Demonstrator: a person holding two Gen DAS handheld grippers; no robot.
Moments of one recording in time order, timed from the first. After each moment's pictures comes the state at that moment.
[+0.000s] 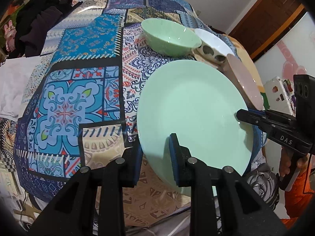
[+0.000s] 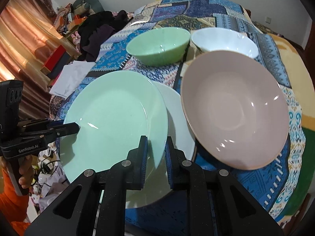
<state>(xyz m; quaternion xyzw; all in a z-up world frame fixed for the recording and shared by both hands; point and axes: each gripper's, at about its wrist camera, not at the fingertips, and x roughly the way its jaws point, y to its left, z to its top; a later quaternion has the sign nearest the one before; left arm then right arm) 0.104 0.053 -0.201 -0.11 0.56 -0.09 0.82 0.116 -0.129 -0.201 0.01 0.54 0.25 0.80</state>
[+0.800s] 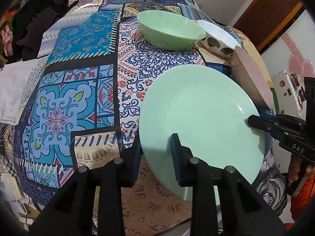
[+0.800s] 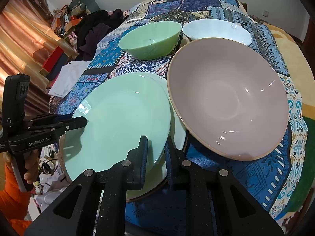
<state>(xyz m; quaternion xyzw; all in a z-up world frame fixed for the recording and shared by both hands) 0.121 0.038 -0.218 -0.09 0.57 -0.08 0.81 0.111 -0.139 -0.208 0.03 0.55 0.25 0.80</state>
